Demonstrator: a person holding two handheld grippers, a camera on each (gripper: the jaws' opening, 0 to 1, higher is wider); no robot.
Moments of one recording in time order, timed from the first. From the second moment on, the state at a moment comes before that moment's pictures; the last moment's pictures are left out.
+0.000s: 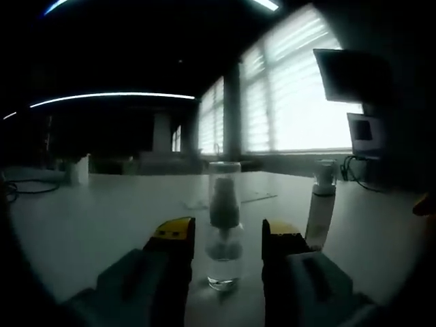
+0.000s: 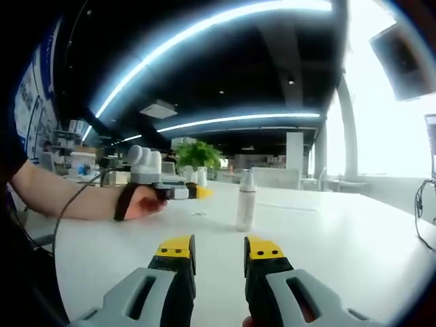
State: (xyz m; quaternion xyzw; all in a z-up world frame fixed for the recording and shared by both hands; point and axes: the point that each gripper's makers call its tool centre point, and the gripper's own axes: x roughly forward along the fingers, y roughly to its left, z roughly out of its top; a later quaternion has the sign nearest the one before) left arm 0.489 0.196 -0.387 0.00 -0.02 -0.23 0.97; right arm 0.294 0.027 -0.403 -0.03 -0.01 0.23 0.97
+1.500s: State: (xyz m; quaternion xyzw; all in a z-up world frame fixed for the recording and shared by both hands) left arm 0.502 0.195 -0.400 -0.01 0.00 -0.23 0.97; right arm 0.294 0.027 -0.404 -0.04 -0.01 0.23 0.97
